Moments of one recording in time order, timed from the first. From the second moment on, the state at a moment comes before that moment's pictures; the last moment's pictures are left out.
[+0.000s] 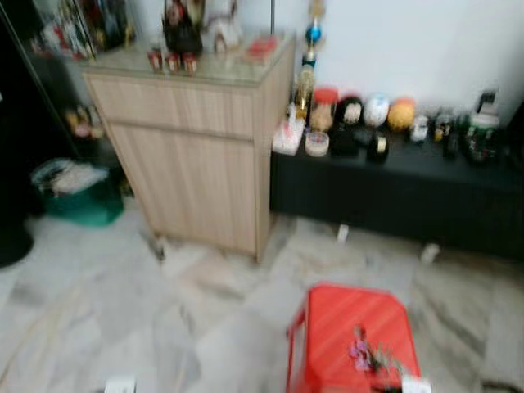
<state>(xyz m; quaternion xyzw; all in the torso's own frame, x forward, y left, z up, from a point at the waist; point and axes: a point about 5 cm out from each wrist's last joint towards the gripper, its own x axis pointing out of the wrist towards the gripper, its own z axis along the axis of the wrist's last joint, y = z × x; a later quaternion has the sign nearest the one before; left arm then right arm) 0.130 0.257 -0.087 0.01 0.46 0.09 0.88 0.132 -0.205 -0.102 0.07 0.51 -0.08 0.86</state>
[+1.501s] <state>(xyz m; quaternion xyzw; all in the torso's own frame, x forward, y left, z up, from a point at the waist) 0.253 0.216 0.033 0.08 0.02 -0.02 1.00 0.263 -0.182 -0.005 0.02 0.12 -0.02 0.99</state>
